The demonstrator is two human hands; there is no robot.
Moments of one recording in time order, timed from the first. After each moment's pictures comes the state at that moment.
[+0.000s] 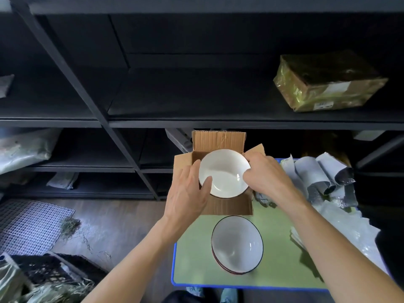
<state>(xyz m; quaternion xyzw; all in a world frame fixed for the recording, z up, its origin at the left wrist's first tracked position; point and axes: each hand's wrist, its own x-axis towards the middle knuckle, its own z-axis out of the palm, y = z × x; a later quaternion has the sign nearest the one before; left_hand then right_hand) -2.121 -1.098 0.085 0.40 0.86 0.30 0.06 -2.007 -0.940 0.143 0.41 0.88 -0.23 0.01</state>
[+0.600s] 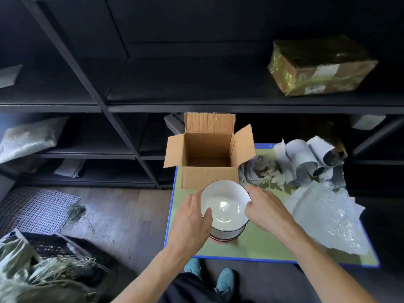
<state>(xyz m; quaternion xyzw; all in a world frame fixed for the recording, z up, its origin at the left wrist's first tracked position) -2.009 -1.160 0.049 0.36 0.87 0.30 0.18 -1.898 -0.999 0.094 0.40 0.87 -0.29 0.09</state>
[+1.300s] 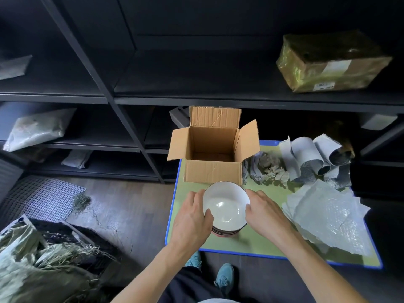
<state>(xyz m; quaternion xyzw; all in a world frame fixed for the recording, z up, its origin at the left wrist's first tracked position) -2.000 -1.166 0.036 0.35 0.88 0.27 0.18 -1.887 -1.010 0.061 0.39 0.88 -0.26 0.11</state>
